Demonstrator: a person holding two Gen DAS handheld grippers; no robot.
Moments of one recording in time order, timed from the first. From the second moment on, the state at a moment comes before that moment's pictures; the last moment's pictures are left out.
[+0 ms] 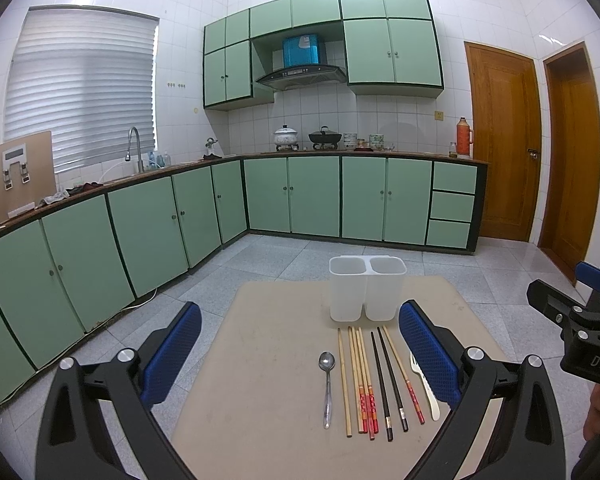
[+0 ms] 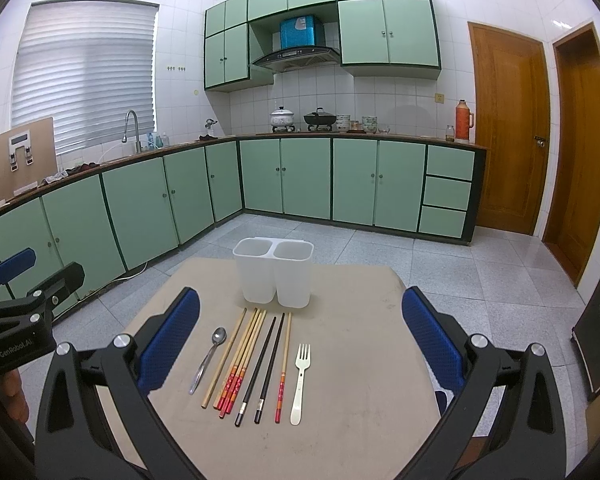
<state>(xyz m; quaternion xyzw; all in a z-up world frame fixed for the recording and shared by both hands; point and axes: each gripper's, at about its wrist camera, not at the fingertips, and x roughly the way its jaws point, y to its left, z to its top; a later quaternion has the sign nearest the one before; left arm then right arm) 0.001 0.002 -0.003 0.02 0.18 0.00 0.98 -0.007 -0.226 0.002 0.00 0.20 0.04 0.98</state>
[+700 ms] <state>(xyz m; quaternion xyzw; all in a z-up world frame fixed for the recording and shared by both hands) 0.007 0.002 -0.004 0.03 0.19 0.01 0.98 -0.003 -0.228 0.001 0.01 0.21 0.04 0.98</state>
